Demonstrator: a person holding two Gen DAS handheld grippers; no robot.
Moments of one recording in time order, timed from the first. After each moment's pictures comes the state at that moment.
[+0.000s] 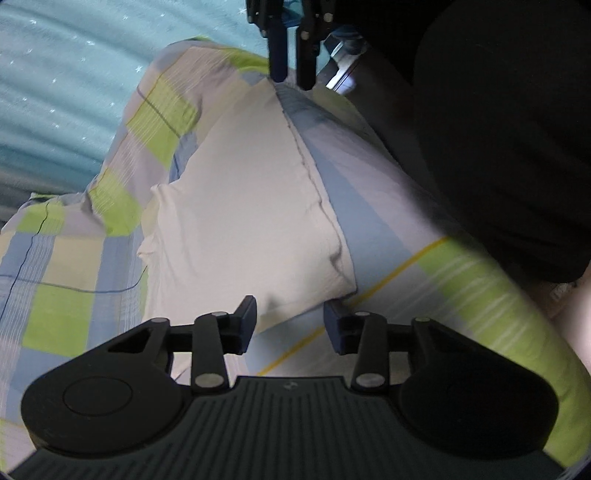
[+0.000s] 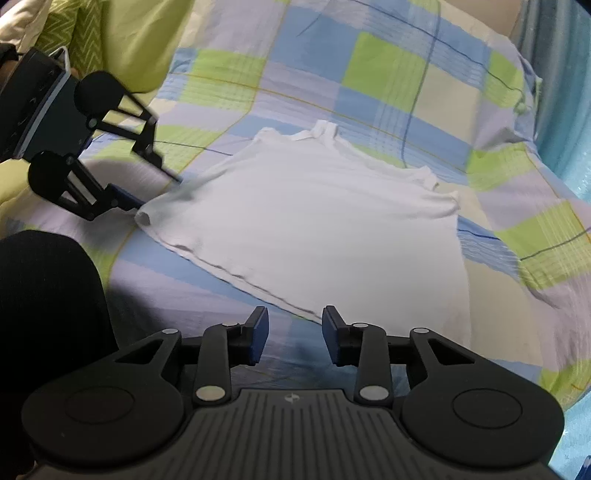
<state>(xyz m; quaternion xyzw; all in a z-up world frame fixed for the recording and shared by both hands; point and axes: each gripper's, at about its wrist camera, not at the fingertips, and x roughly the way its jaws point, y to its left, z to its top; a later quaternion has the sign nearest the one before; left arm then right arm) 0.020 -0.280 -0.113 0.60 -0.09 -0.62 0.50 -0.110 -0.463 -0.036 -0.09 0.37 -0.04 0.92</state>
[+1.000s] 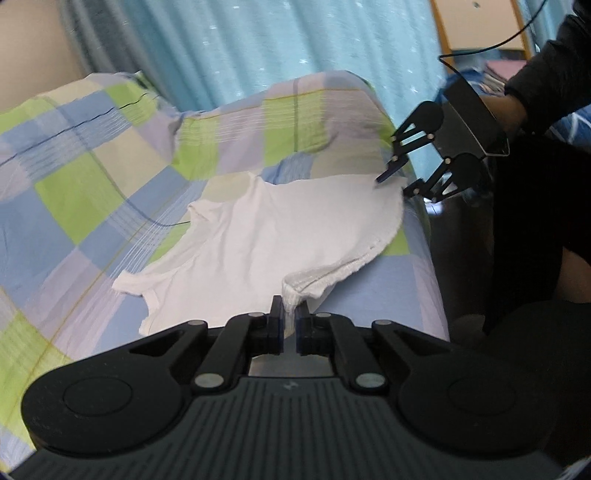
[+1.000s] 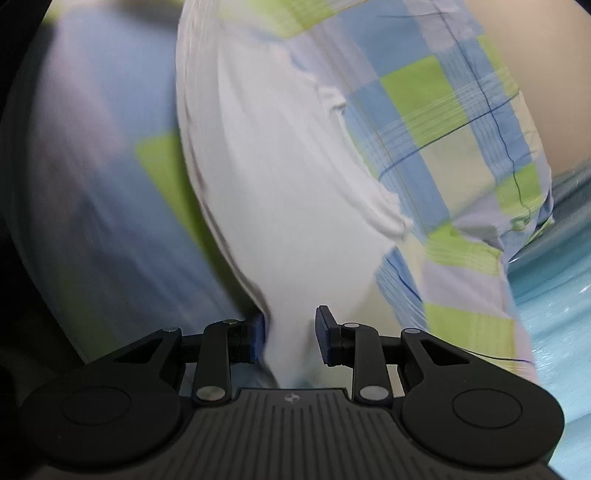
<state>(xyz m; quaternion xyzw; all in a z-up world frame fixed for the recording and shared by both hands) 0.068 -0.292 -0.020 0.34 0.10 -0.64 0.68 -0.114 -0.551 -0.100 -0.44 0.36 -0.04 0.82</state>
